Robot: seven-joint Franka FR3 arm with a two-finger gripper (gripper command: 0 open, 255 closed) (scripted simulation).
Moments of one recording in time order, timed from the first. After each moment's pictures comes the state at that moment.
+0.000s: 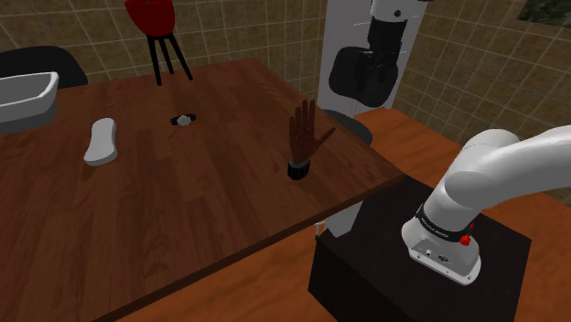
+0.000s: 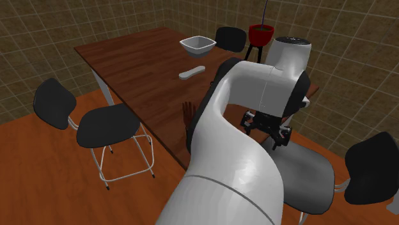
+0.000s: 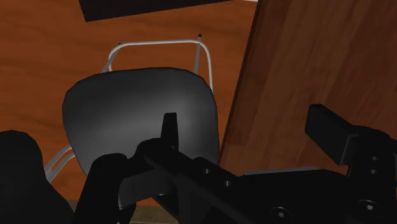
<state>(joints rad) -0.01 -0.80 0.05 -2.38 0.01 1.61 0.13</state>
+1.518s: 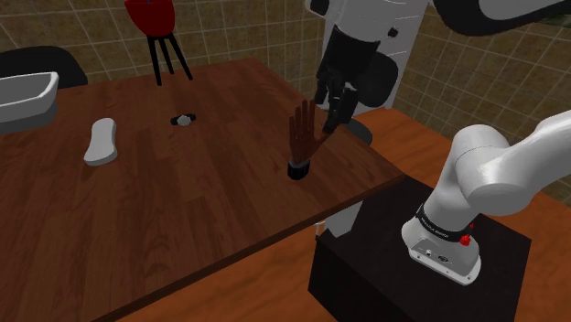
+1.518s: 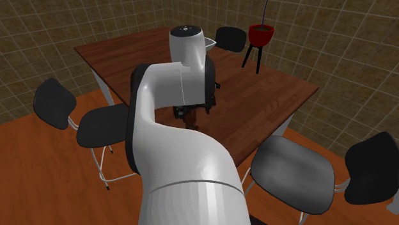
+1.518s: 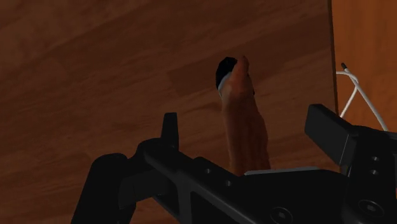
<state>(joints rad) 0.41 -0.75 0.27 -2.34 0.12 1.84 -0.30</state>
